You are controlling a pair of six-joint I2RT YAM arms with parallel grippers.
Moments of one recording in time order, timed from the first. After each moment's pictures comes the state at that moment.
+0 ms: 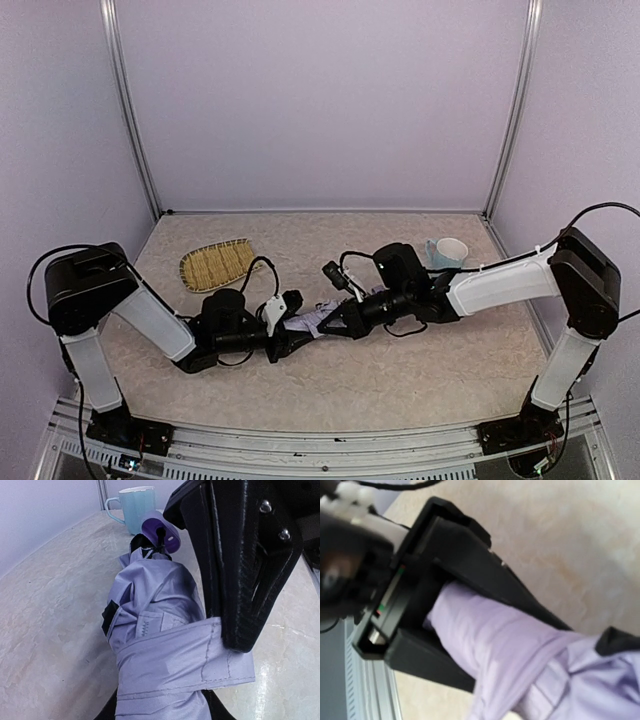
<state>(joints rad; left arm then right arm) -0.88 1.83 0.52 1.01 0.25 0.17 0.87 1.73 0.92 0.20 -0.63 0.36</state>
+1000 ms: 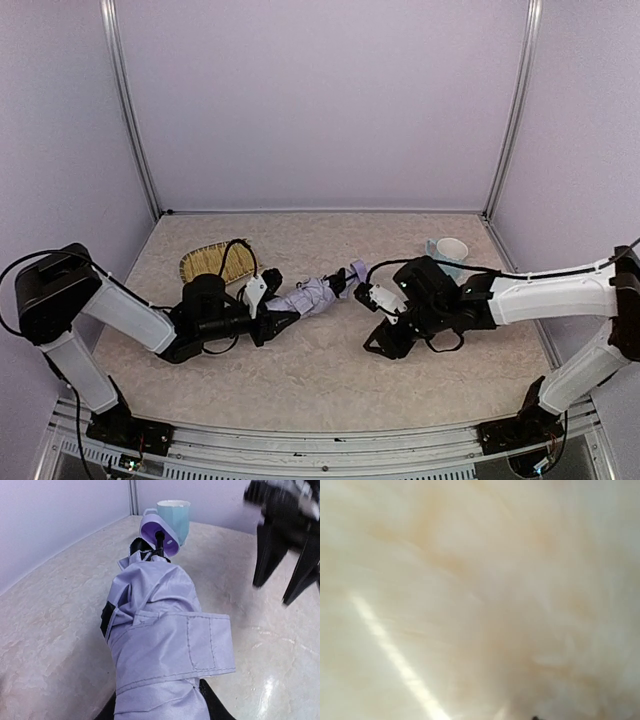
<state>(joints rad) -0.79 1.66 0.47 0.96 0.26 0.08 0.93 1.49 0.81 -0.25 -0.10 0.10</state>
